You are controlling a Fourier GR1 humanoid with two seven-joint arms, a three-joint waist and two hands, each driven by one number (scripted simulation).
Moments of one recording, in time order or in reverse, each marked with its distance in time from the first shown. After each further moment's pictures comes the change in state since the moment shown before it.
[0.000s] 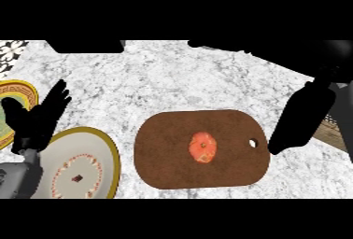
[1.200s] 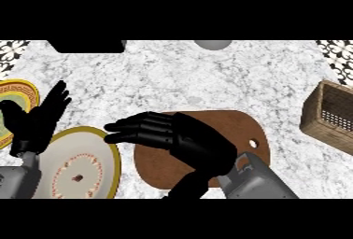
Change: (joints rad) left arm 0.024 0.021 -0.034 -0.054 0.015 0.032 0.018; right arm 0.440 0.376 0.356 -0.020 0.344 -0.648 -0.768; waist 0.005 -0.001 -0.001
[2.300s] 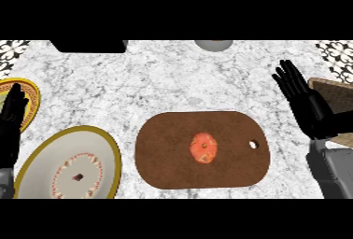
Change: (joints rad) left arm 0.122 0.078 0.043 -0.091 -0.162 0.199 -0.176; right arm 0.250 -0.268 -0.525 0.328 -0.453 -0.092 -0.075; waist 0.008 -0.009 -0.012
